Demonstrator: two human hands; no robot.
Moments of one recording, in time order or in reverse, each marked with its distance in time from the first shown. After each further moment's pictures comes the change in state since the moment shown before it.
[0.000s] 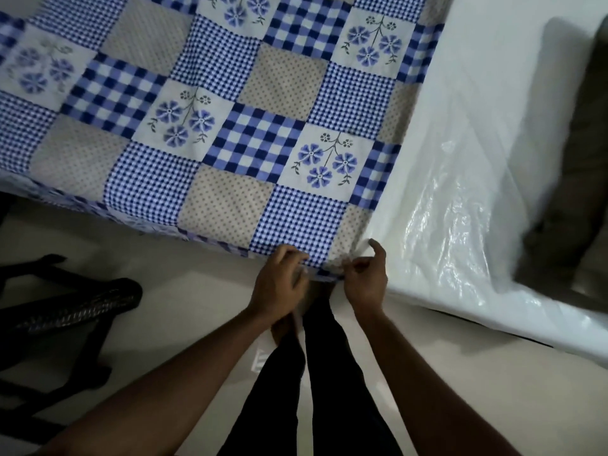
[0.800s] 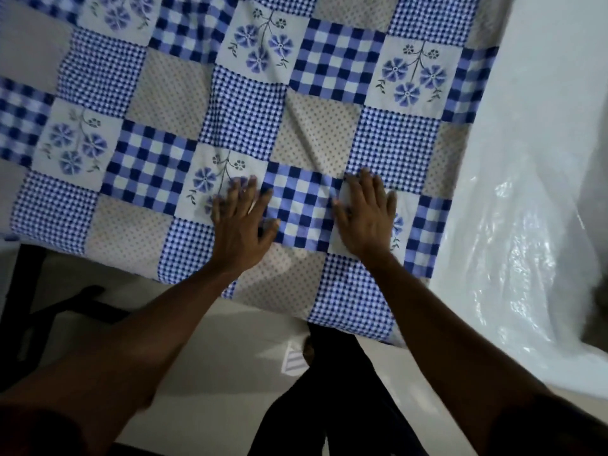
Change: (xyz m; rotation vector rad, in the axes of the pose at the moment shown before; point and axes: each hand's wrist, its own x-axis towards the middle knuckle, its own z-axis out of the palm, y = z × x) left_hand 0.170 -0.113 -0.140 0.552 0.065 0.003; right_hand 0.150 -0.135 0.101 -0.683 -0.023 -0.608
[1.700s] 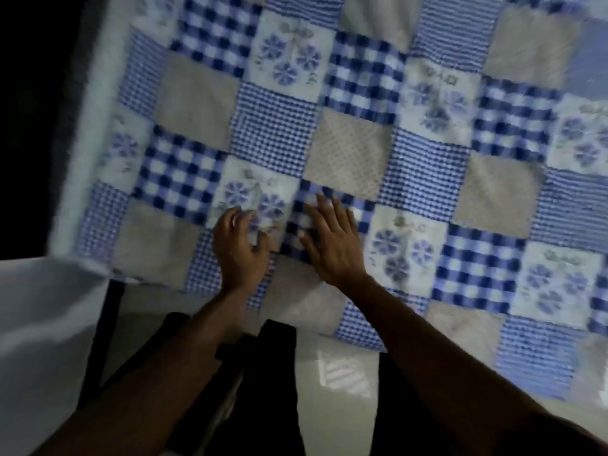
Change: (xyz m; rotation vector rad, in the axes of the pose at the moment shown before) left_hand 0.017 -0.313 -0.088 -0.381 0.231 -0.307; right_hand 0.056 -0.359 0.113 0.058 -0.149 -0.255
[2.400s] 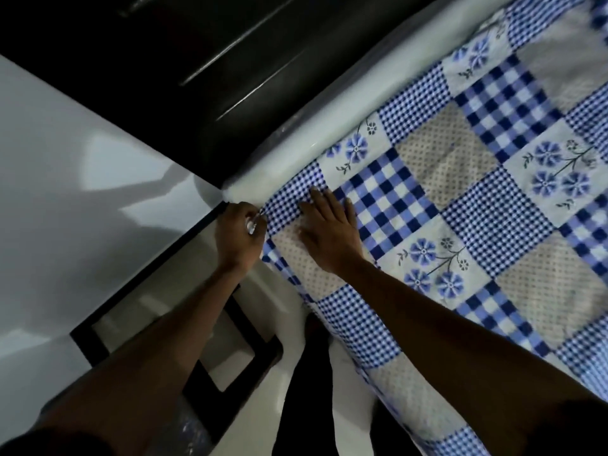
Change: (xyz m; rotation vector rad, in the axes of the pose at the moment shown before) left_hand -0.002 -0.252 -0.173 0.009 0.297 -0.516; right_hand 0.144 -0.274 0.132 -0.192 -0.372 -0.610
